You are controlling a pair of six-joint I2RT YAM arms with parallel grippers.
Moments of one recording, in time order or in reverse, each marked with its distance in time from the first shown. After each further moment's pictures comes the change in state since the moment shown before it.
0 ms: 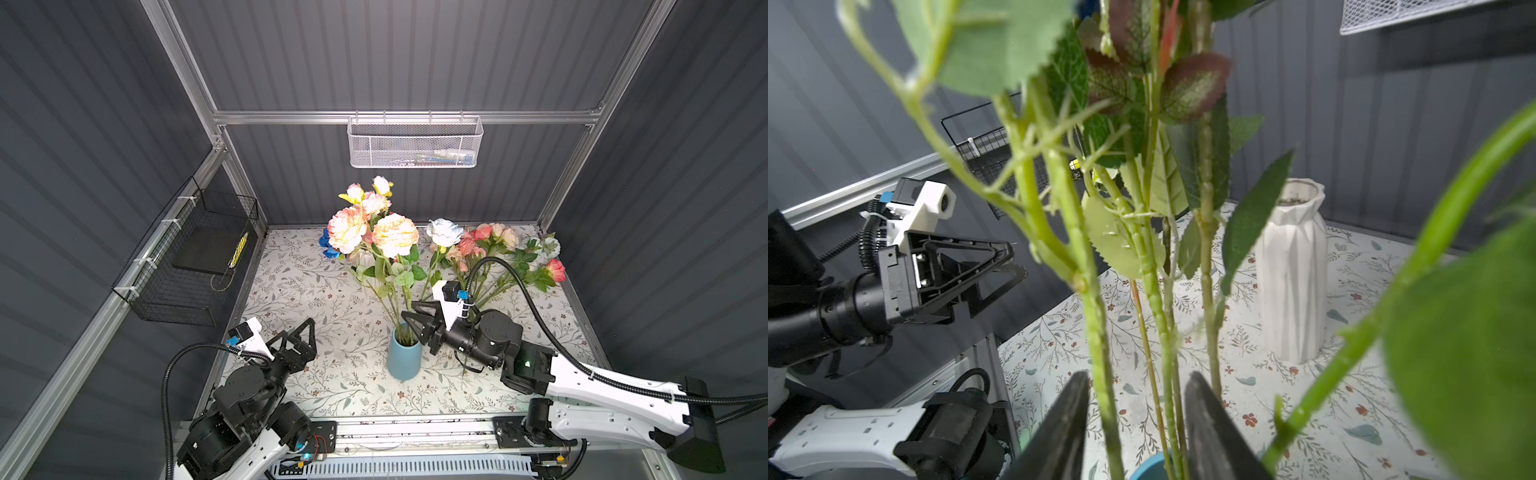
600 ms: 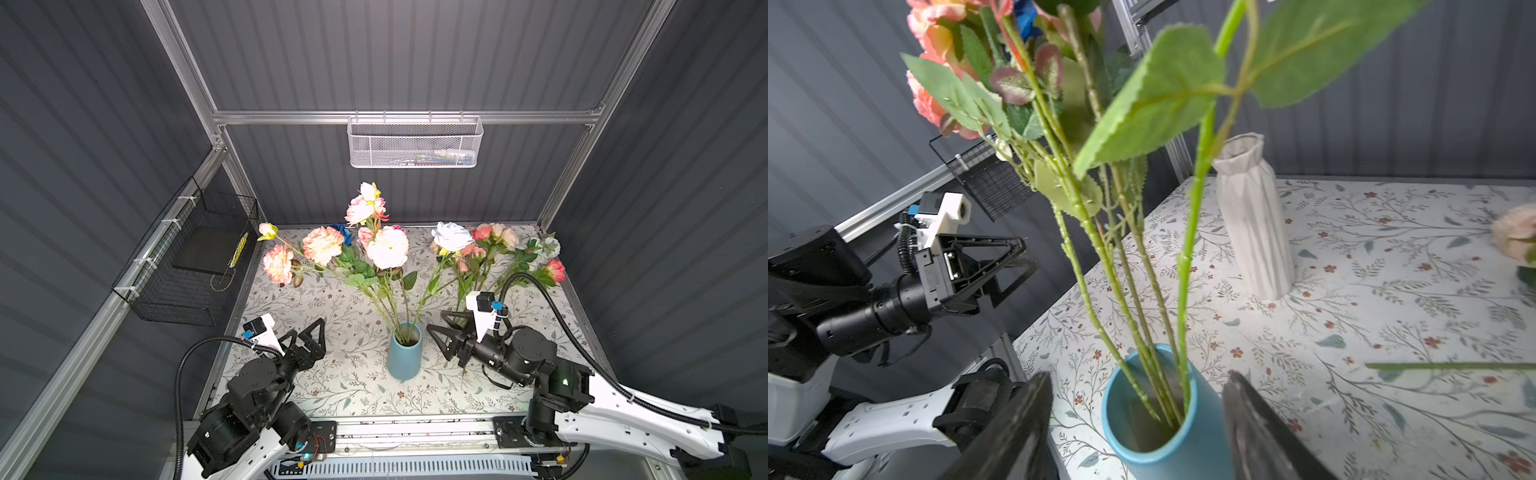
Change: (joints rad) left arm 0.000 0.045 -0.041 0.039 0.053 0.002; right arm 0.008 -0.301 -0.111 -0.242 0.106 0.170
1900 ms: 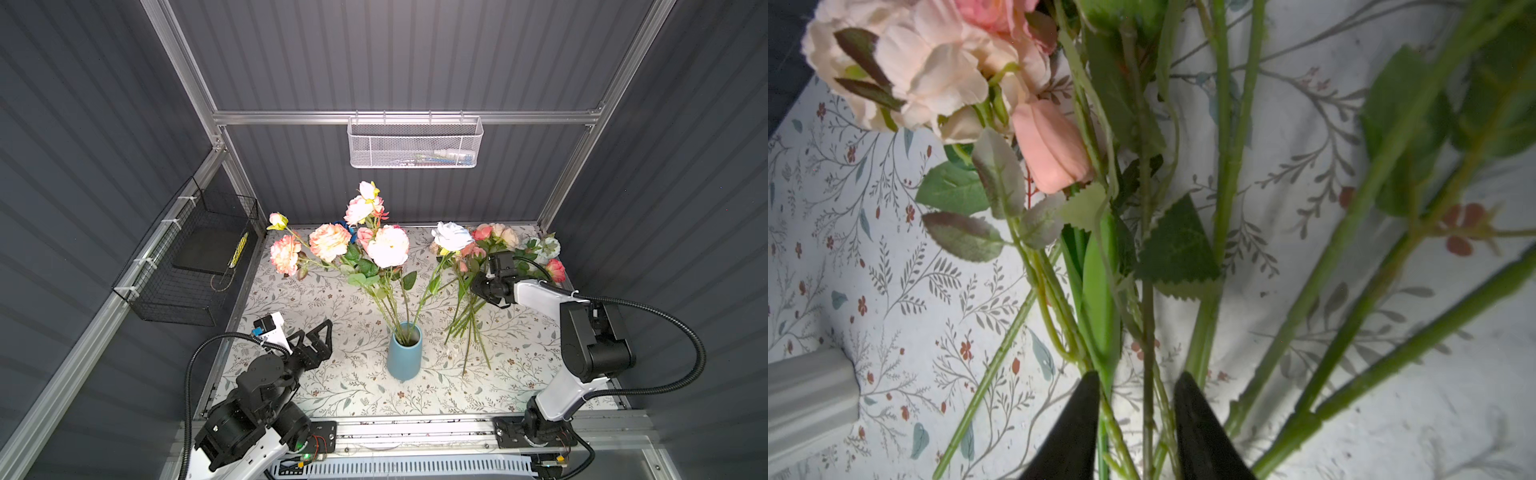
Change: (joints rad) left arm 0.000 0.024 -0.033 0.029 0.052 0.000; right arm -0.974 1.067 0.380 -0.190 -0.327 0.167
